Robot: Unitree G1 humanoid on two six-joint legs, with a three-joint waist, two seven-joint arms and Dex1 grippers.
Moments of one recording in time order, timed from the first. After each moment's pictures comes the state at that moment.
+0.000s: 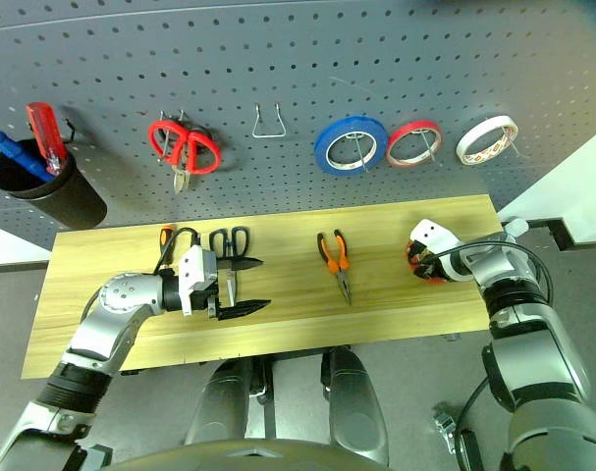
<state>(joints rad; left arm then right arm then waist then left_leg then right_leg) -0.20 0.51 -0.15 -0.02 -0.28 0.05 -1.11 -0.70 -0.69 0.25 0.89 -0.22 0.30 0.99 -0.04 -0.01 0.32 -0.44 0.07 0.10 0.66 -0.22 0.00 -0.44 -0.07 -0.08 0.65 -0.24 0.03</state>
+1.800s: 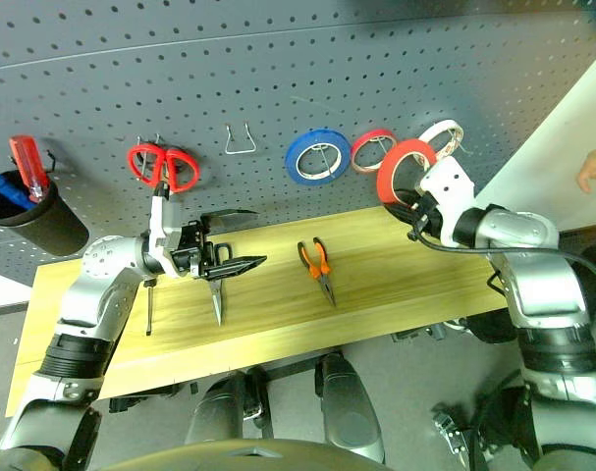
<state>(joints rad) -0.36 0.47 -0.02 -0.02 -0.48 0.07 -1.19 -0.44 -0.74 -0.07 -0.03 0.23 0.41 0.83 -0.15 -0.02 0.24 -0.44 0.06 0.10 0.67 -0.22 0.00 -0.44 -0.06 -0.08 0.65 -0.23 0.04</state>
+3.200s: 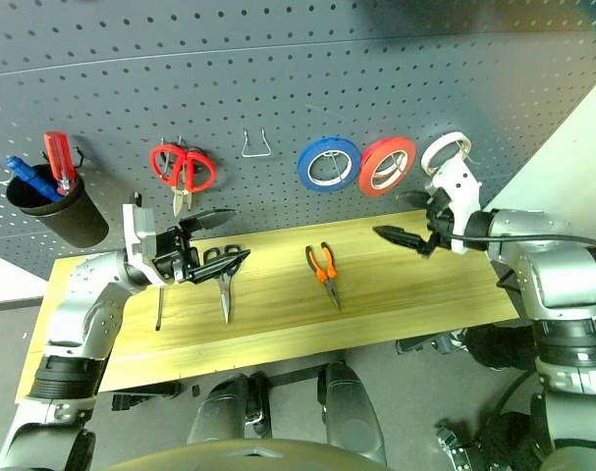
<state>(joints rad) -0.22 0.47 0.05 -0.06 -0.55 0.06 -1.13 -0.38 -0.83 -0.10 -0.13 0.44 0.72 0.99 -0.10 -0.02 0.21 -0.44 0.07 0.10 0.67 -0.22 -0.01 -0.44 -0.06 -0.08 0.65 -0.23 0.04</state>
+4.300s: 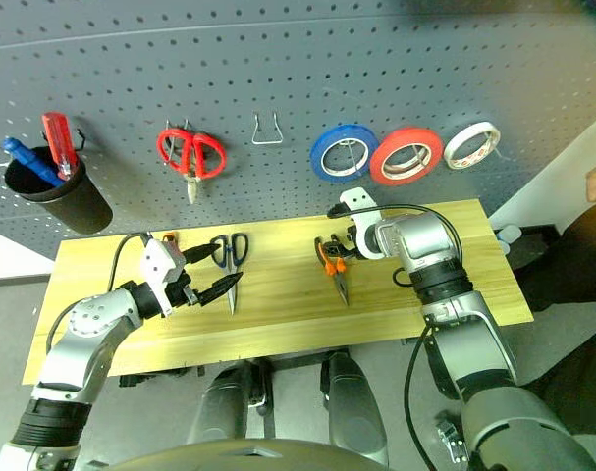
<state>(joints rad) -0.03 0.49 0.02 -0.17 -0.30 0.17 -0.80 -0.80 -0.40 0.21 0.40 0.22 1.14 0.53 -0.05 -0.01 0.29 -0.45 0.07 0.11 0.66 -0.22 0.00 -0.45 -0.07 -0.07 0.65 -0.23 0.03</state>
